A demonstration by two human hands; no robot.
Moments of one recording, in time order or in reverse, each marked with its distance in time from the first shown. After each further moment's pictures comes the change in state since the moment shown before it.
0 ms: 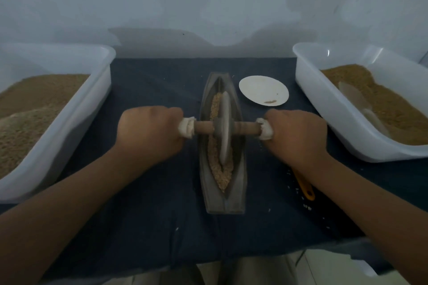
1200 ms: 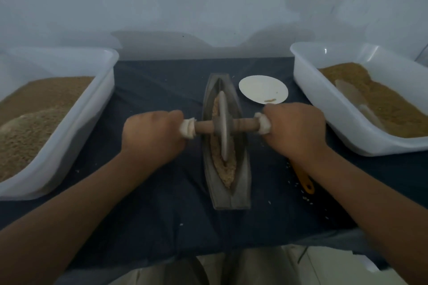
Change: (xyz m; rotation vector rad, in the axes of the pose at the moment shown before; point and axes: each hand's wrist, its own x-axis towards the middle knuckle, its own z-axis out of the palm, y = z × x) left_hand -0.012 0.005 0.004 -0.024 0.051 -0.063; right_hand 0.008 -0.009 -0.018 -0.004 -0.042 -0.002
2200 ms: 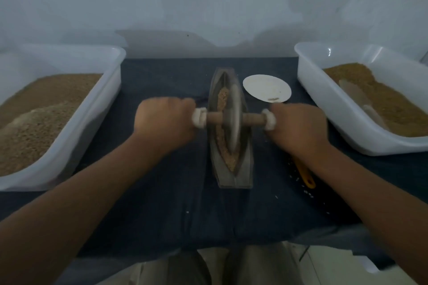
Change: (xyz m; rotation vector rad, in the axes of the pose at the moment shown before) left_hand 0.025 0.005 -0.015 0.091 -0.108 0.043; right_hand 0.002 0.001 0.009 0.004 -0.047 0.099
